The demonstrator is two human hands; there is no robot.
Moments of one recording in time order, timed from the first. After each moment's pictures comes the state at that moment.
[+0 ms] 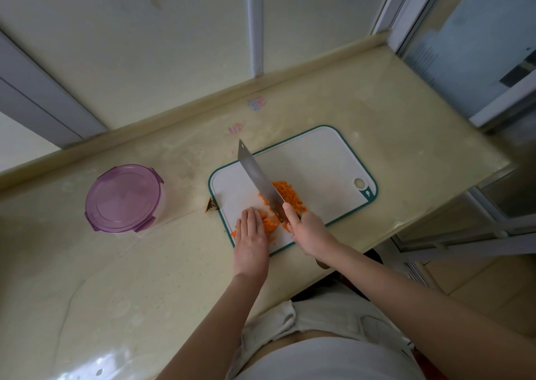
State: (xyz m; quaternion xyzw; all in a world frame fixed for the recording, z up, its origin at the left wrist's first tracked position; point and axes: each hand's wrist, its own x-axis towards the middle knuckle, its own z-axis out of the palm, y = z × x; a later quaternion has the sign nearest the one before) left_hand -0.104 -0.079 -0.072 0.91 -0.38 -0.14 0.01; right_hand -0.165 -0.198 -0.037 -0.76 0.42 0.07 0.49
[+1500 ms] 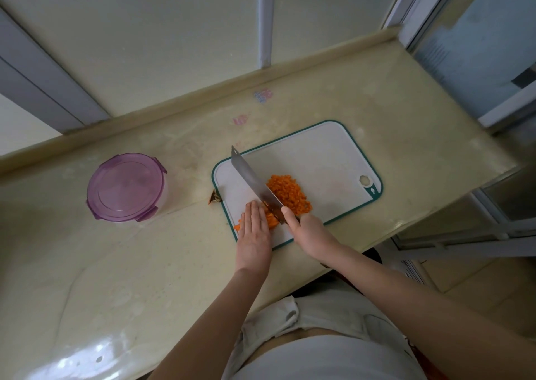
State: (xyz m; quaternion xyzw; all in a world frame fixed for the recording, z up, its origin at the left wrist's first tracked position) left_hand -0.107 -0.076 -0.092 0.91 -0.42 -0.08 0.04; right_hand -0.169 -0.191 -0.041 -0.81 0.37 0.11 0.45
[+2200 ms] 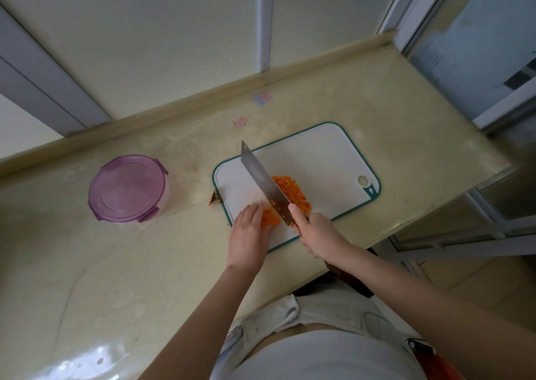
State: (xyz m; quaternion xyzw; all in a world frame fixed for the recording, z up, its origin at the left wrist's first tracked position) left_hand -0.087 -0.071 -0.086 0.88 -0.39 -0.06 0.25; right_hand -0.176 -0.190 -0.015 -0.75 0.42 0.11 0.50
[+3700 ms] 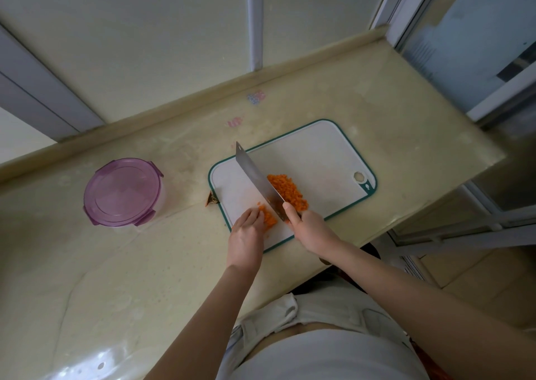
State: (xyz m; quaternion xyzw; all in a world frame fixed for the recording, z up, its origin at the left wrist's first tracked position) left_hand -0.083 -0.069 -0.097 0.86 -0.46 -0.06 0.22; right_hand -0.172 -0.192 -0.042 -0.78 0.41 0.10 0.46
